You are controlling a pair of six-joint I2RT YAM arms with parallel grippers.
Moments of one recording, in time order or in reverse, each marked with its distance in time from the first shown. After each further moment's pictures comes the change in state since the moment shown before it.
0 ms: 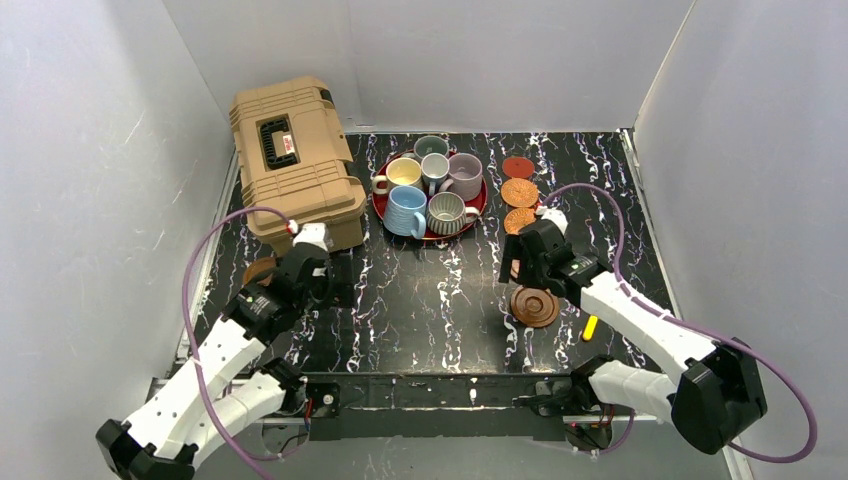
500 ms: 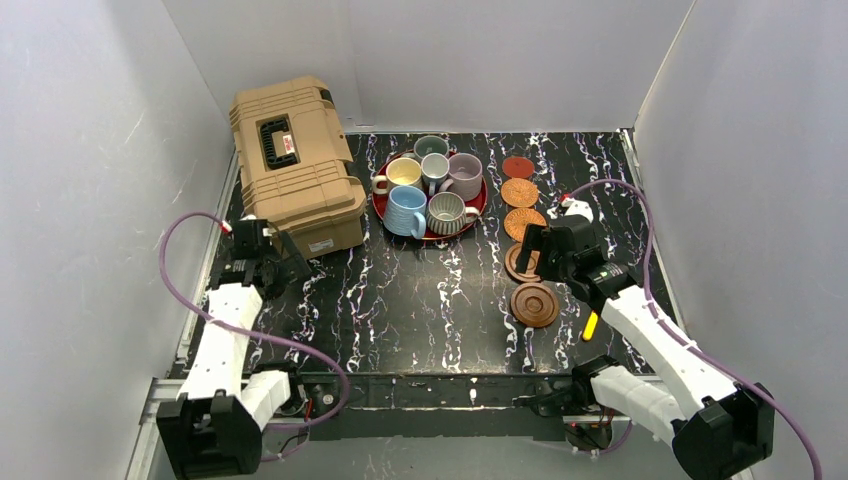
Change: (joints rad) left arm 0.686 0.159 -0.018 0.051 0.113 0.030; right arm -0.140 -0.152 0.000 -0.003 -0.067 -0.089
